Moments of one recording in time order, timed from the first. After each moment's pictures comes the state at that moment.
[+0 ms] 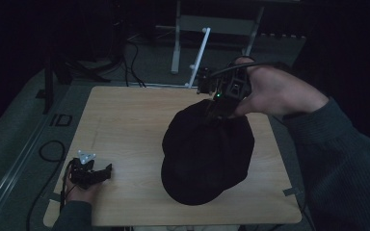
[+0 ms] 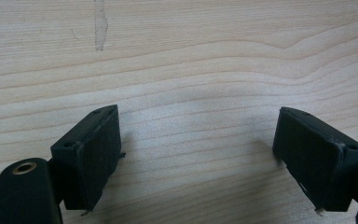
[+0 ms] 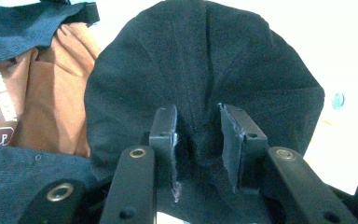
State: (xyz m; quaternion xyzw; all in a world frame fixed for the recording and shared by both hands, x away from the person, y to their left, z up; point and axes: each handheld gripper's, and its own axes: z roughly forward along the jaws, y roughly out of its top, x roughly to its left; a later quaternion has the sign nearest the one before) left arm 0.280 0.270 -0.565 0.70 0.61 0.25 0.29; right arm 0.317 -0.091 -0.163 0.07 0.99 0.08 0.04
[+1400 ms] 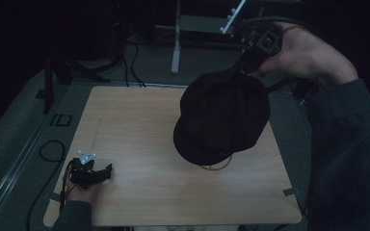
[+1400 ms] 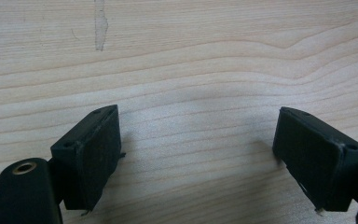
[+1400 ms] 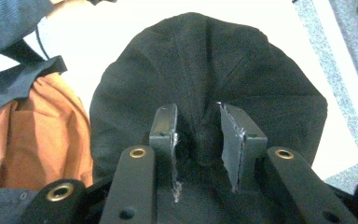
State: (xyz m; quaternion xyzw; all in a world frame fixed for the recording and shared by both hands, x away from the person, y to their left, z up) left arm 0.280 0.270 -0.565 0.70 0.61 0.25 0.29; right arm 0.380 -0.144 -0.122 0.18 0.97 0.15 0.06
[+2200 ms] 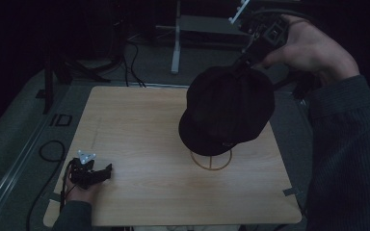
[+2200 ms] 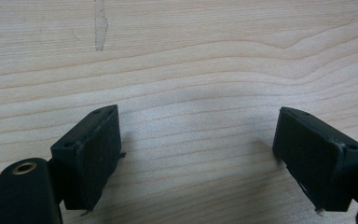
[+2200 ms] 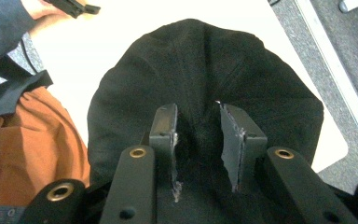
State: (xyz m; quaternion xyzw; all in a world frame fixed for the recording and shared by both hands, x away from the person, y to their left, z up) left arm 0.280 0.270 -0.565 0.70 0.61 0.25 0.29; right arm 0.399 -0.159 -0.119 0.21 0.96 0.17 0.07
